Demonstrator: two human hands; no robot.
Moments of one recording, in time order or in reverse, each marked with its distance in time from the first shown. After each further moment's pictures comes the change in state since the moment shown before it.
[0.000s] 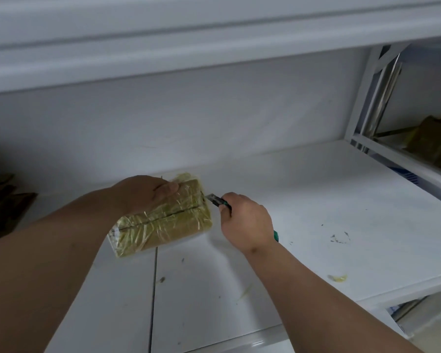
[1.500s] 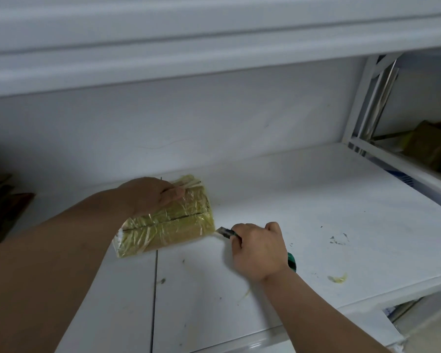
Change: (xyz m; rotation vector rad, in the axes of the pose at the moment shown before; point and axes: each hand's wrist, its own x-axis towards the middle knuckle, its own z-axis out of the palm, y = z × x) left_hand 0.004 0.001 0.001 0.026 -0.058 0.023; right_hand -0.038 0.032 0.022 -0.288 0.002 -0.078
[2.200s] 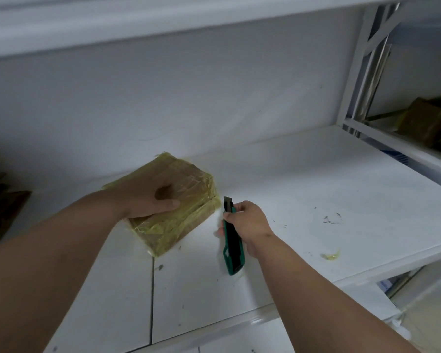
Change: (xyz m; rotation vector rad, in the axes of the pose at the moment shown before) left_hand -0.012 0.007 0.017 -0.035 -0.089 -0.057; right_hand 0.015 -0.012 -0.023 1.272 -0.342 0.851
